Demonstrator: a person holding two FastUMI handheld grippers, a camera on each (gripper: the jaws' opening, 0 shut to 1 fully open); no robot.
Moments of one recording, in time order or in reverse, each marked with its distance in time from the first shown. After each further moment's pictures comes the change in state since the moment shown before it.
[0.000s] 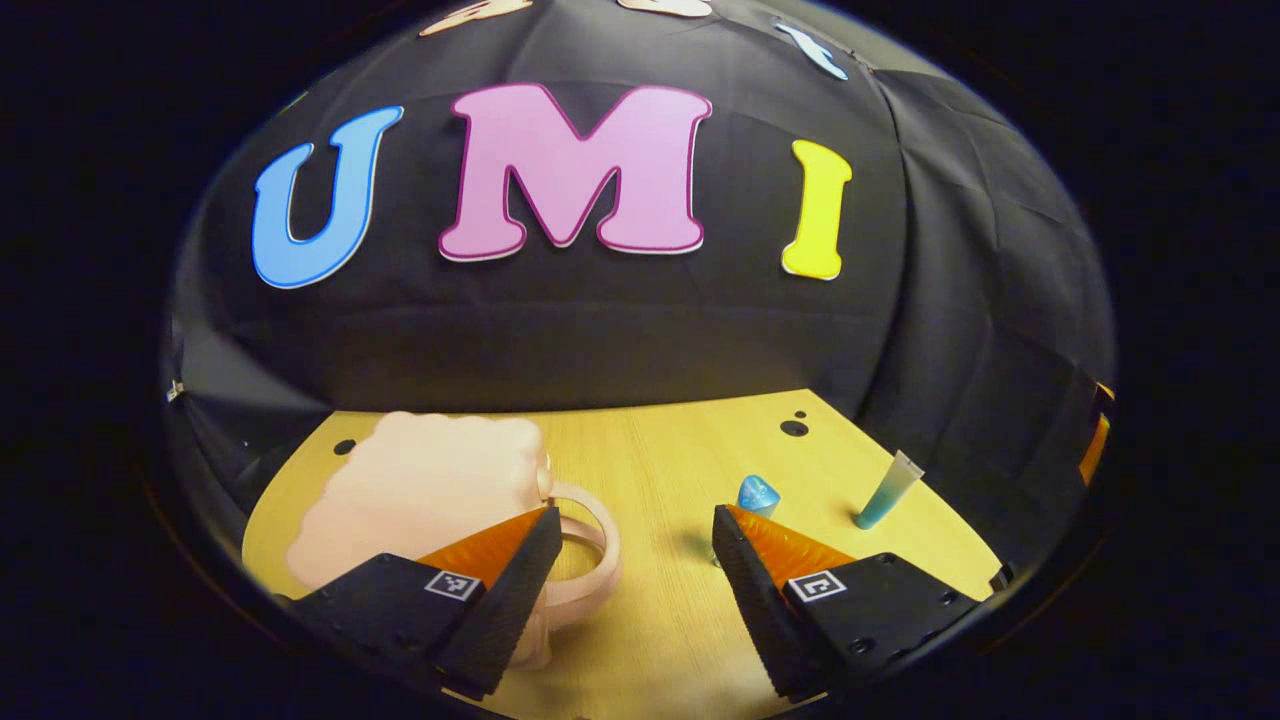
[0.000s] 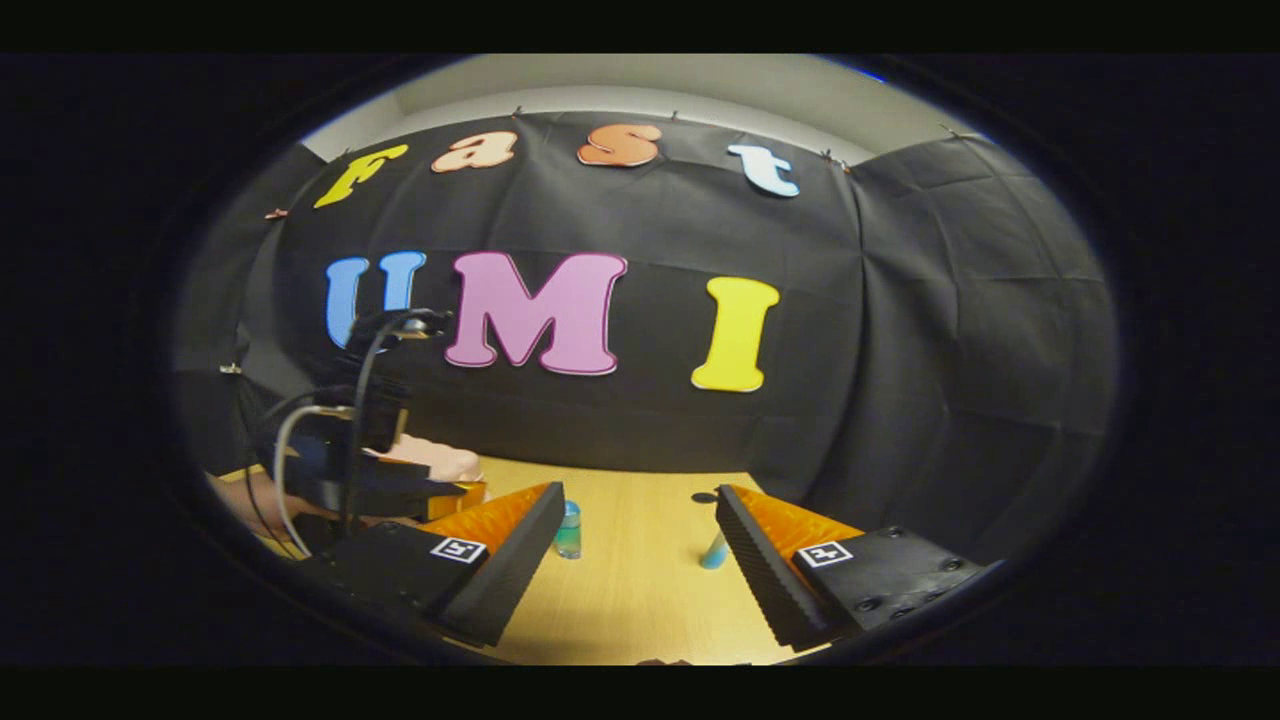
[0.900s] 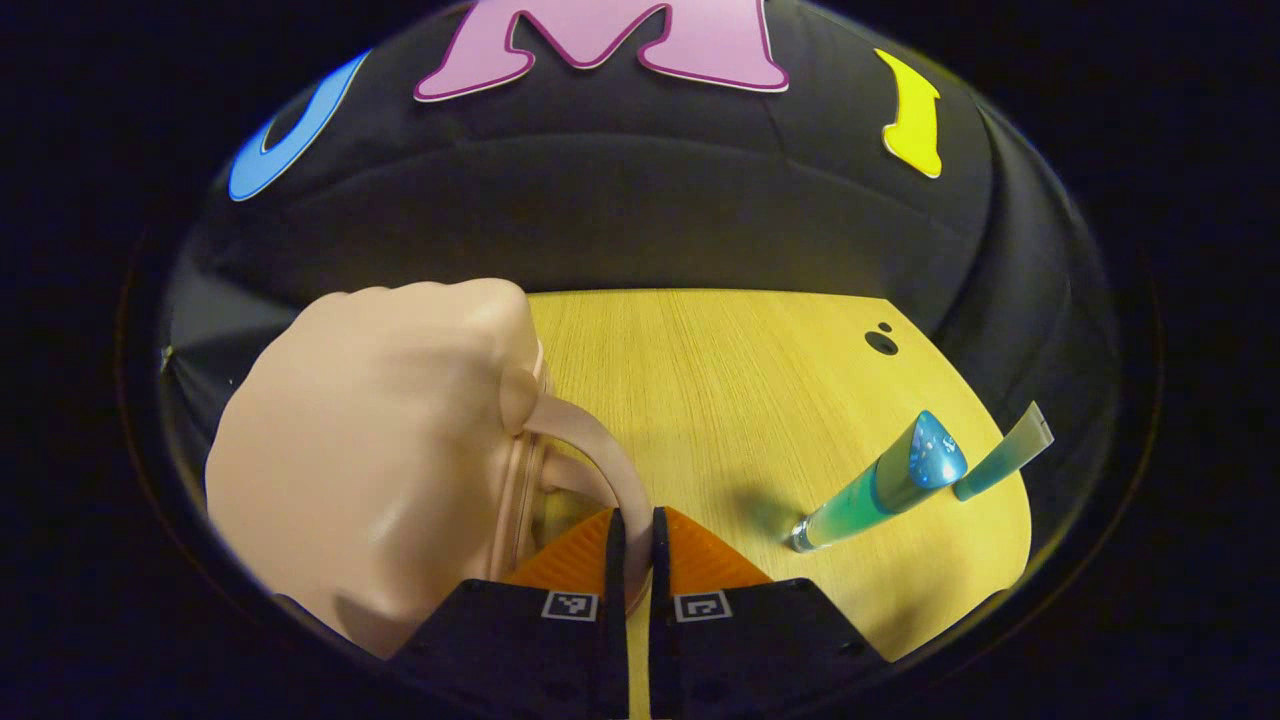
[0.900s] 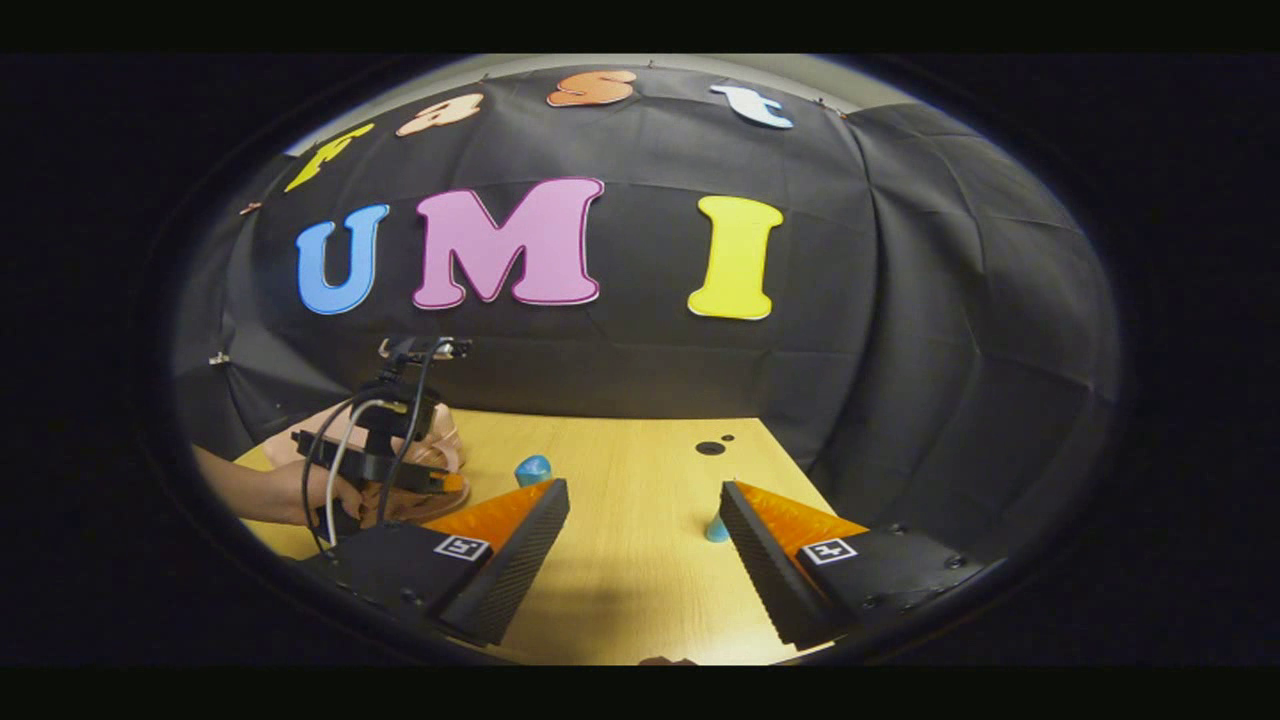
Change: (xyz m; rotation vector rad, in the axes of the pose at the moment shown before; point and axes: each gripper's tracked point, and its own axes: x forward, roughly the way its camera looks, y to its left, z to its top) left arm 0.095 0.024 -0.064 -0.101 0.266 0.069; right arm 0.059 -0.028 -0.061 0.035 0.169 0.003
